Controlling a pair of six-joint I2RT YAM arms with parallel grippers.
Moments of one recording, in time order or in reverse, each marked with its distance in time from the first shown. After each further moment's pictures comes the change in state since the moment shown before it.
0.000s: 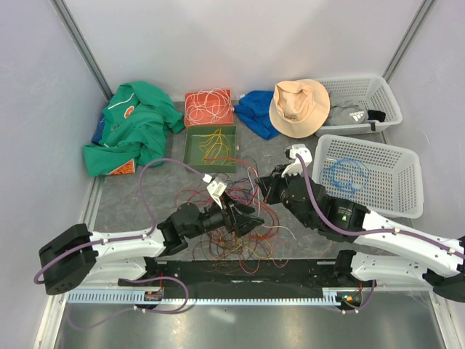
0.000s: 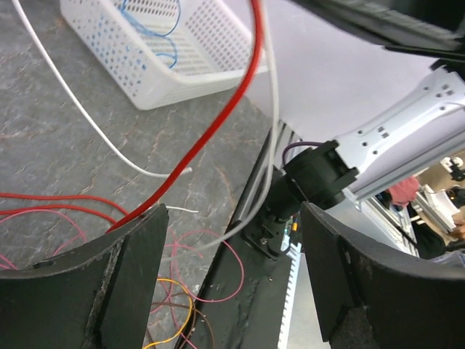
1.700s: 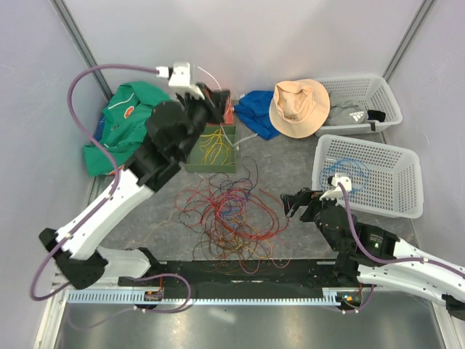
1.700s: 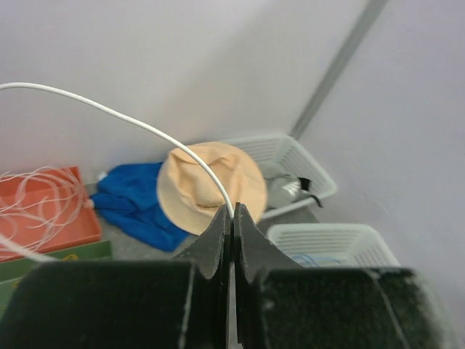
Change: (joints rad) left arm 0.210 0.149 1.151 -0.895 -0.476 0.360; right arm 0.000 -0.453 -0.347 -0.135 0.193 0.075
